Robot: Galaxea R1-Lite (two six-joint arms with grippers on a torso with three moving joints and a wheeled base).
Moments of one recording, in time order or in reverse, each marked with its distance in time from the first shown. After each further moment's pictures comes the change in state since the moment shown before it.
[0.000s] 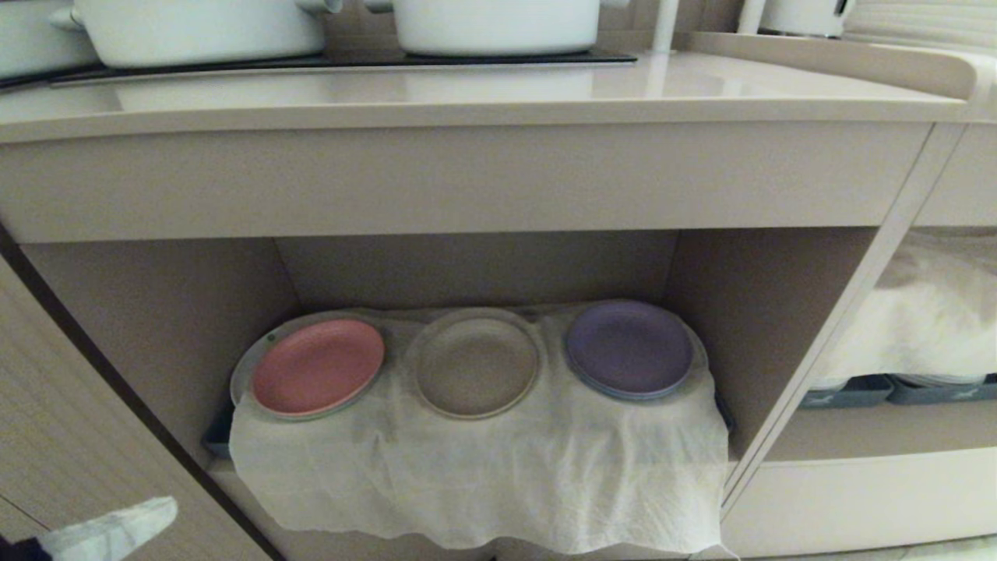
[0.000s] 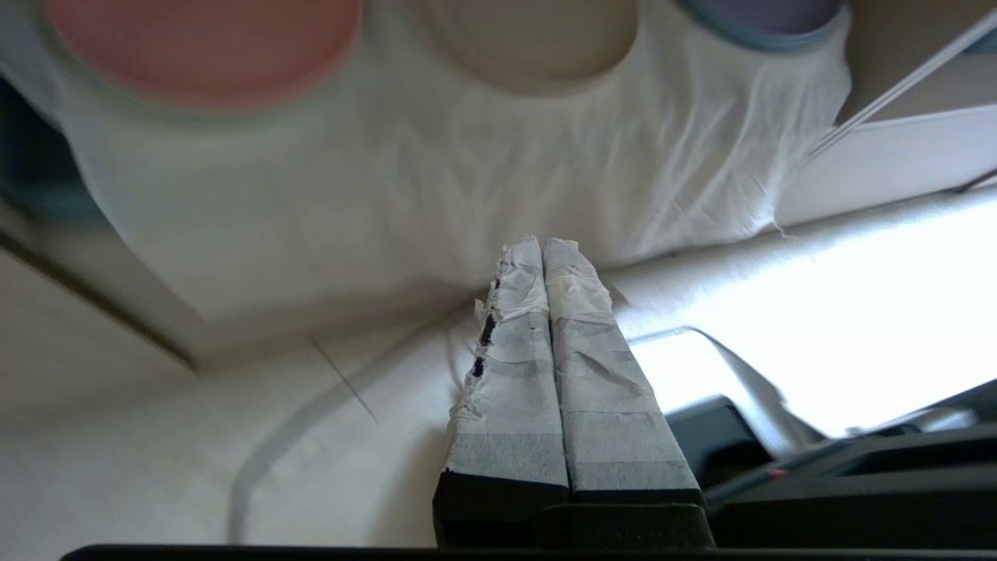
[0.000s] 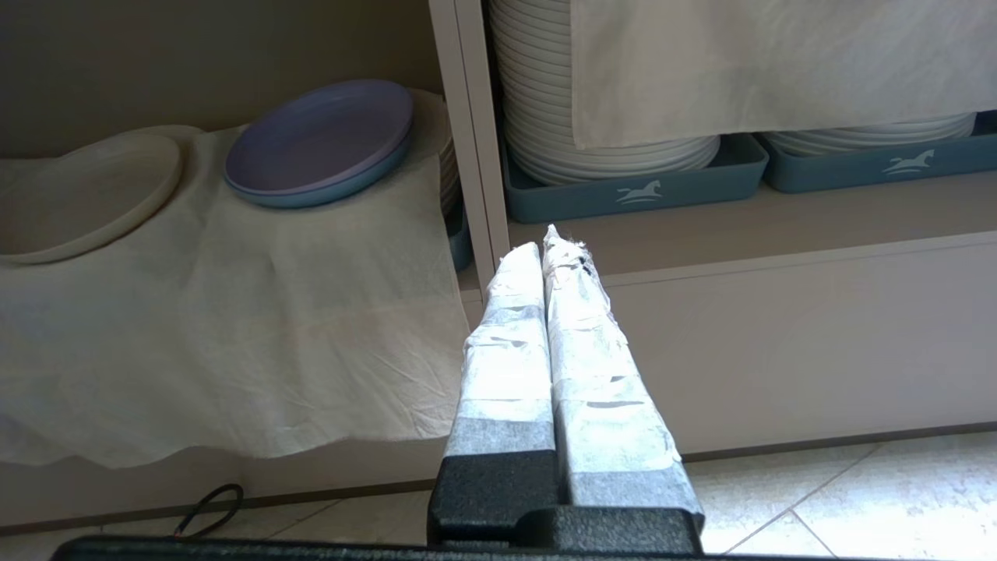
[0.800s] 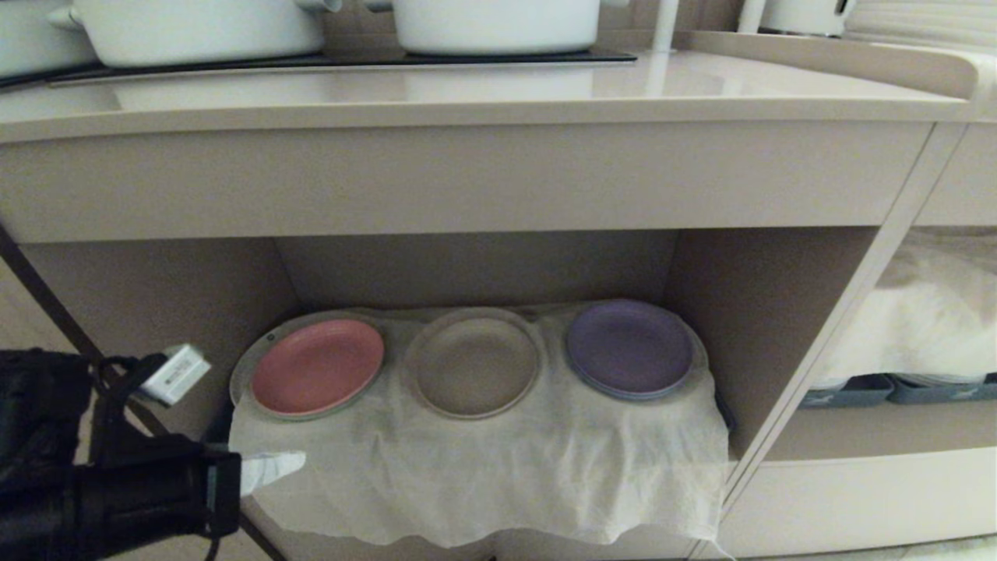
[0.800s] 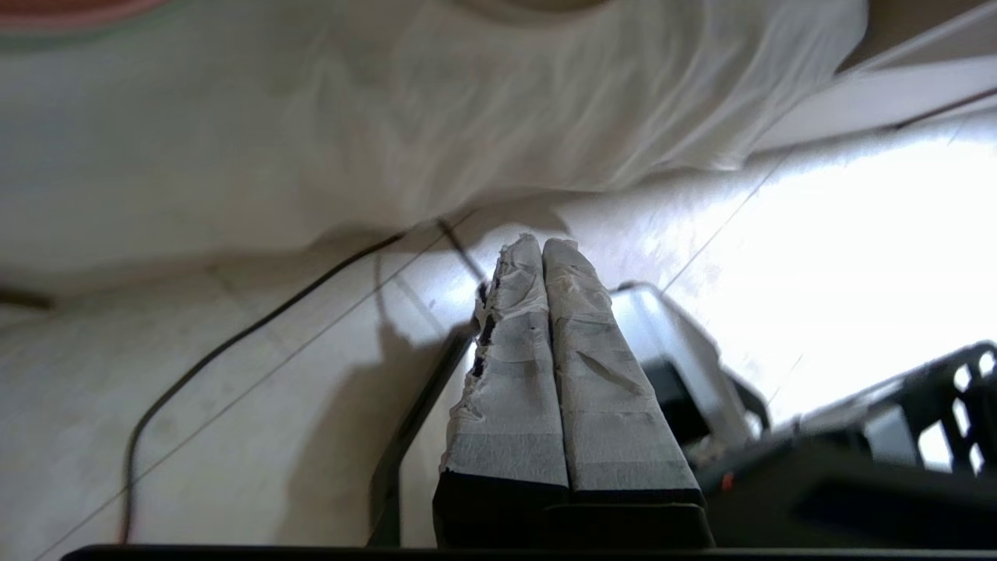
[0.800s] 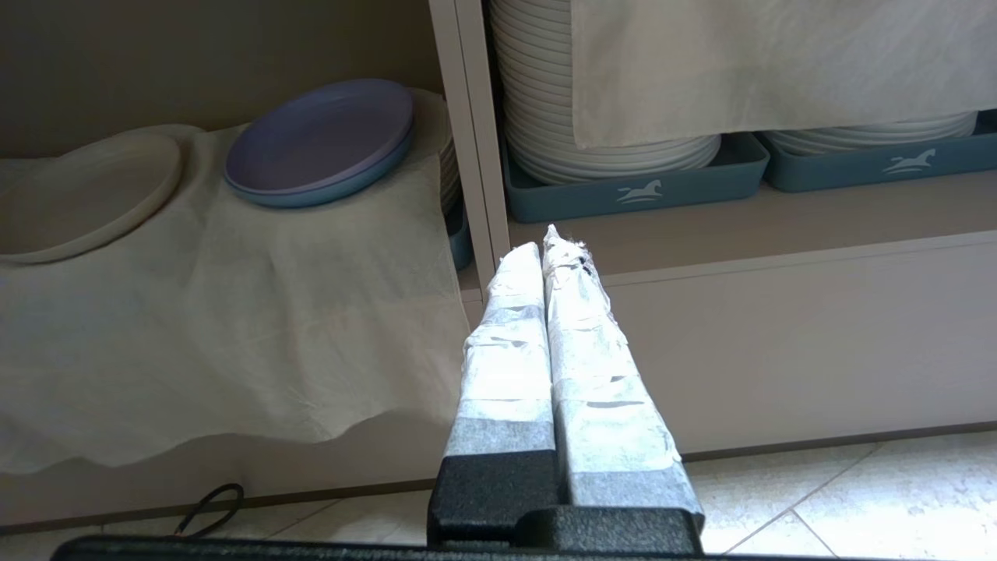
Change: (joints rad) left arm -0.174 0.506 0.012 -0.352 0.027 -0.146; right arm 0.000 0.000 0.000 0.000 0.001 0.000
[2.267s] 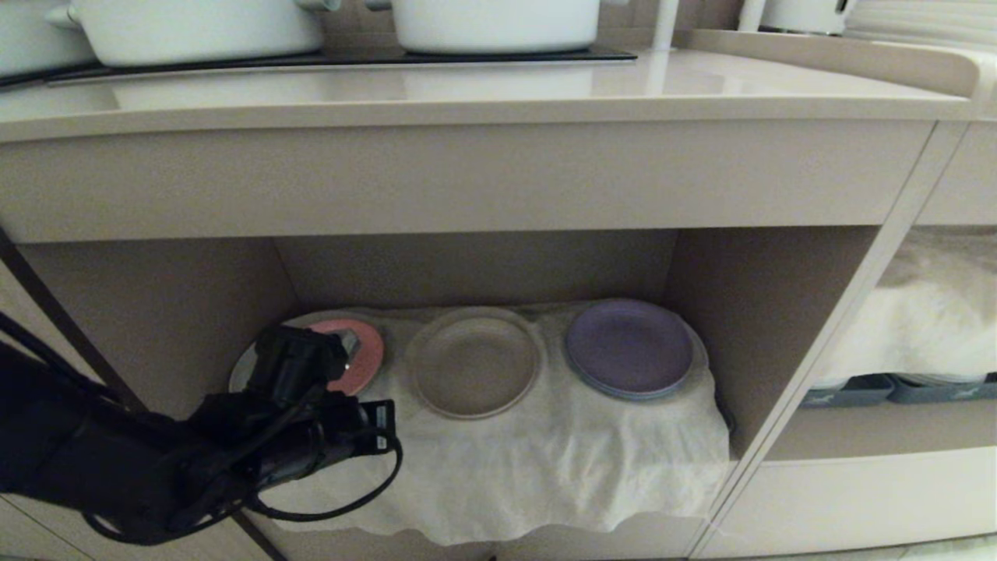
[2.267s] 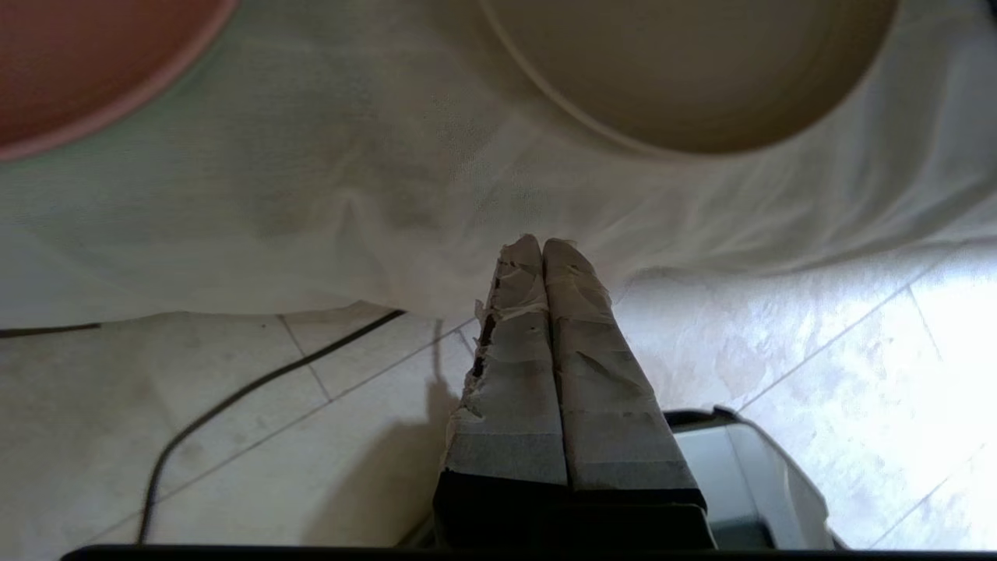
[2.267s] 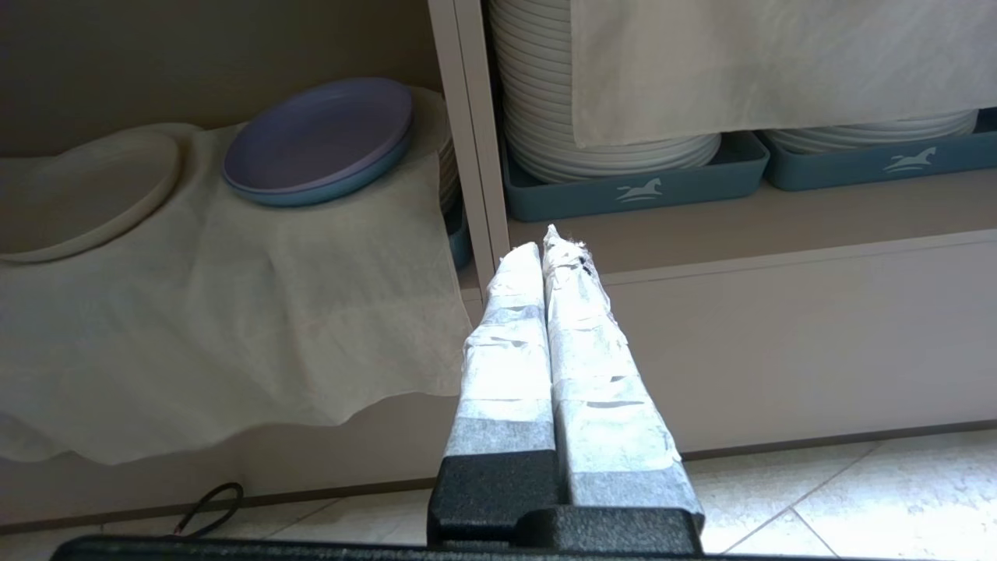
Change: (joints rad) left arm -0.250 0.549 -0.157 -0.321 0.425 -0.193; right arm 0.000 0.000 0.000 0.001 0.000 0.000
